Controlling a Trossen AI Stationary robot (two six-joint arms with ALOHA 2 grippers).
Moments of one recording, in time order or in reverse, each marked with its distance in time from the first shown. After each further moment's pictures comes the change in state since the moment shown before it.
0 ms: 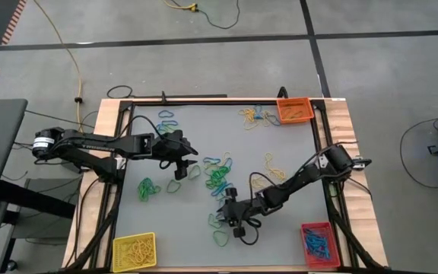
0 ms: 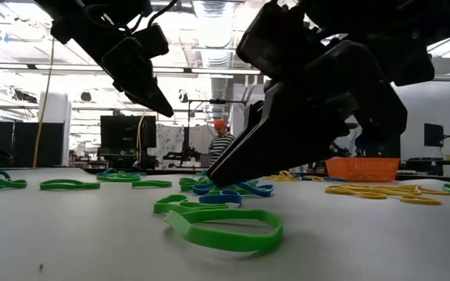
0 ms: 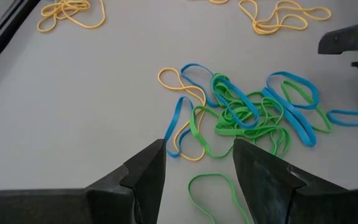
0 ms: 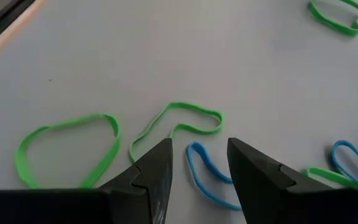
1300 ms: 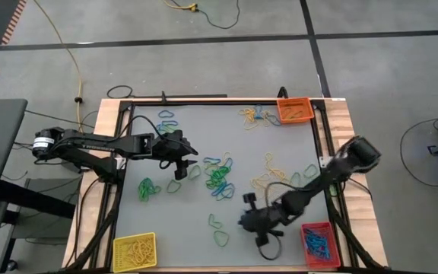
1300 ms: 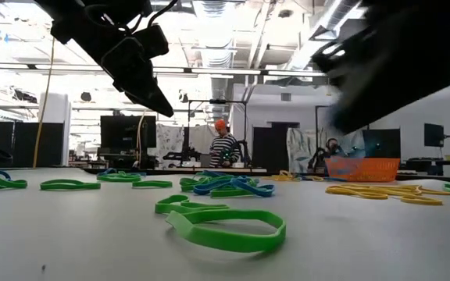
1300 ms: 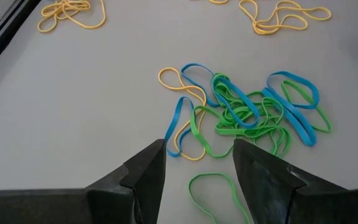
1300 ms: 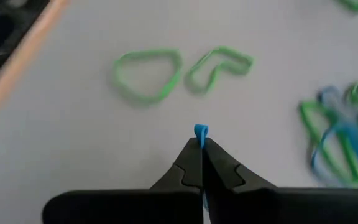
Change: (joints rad) left arm 0.000 0.000 0.000 0.001 0.000 0.000; right arm 0.182 -0.277 0.000 -0.519 0.084 0.090
